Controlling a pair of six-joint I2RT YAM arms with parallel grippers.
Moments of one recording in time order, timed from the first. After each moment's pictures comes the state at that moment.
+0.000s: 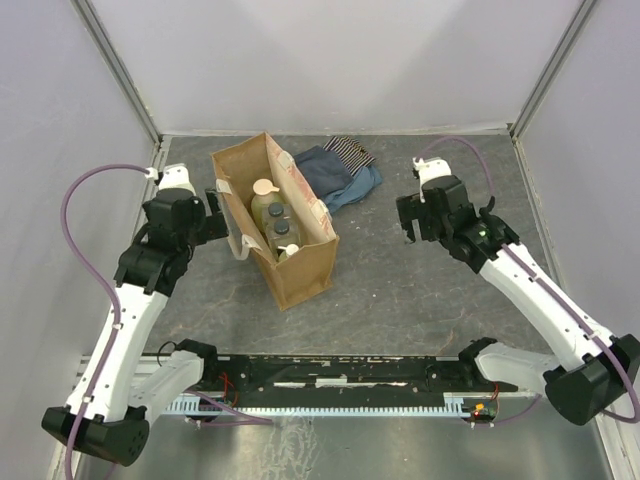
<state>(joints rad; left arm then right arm) -0.26 0.89 1.08 -0.76 -0.37 -0.27 0.53 1.14 1.12 -0.70 0.37 0.10</state>
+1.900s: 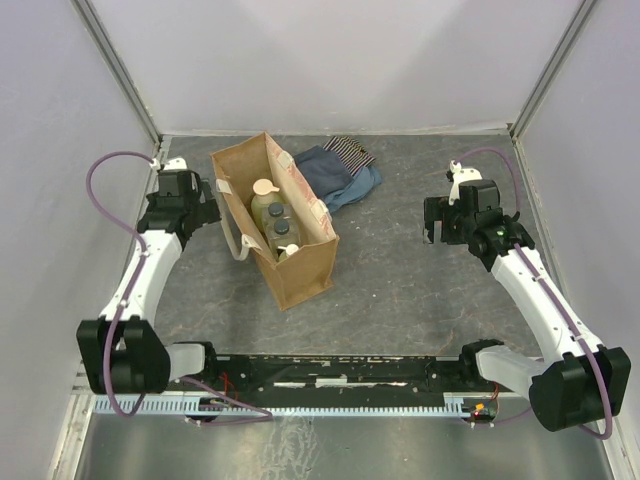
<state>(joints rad) 0.00 1.21 1.00 -0.49 -0.28 -0.21 0.21 1.11 0.95 -0.60 0.08 0.12</state>
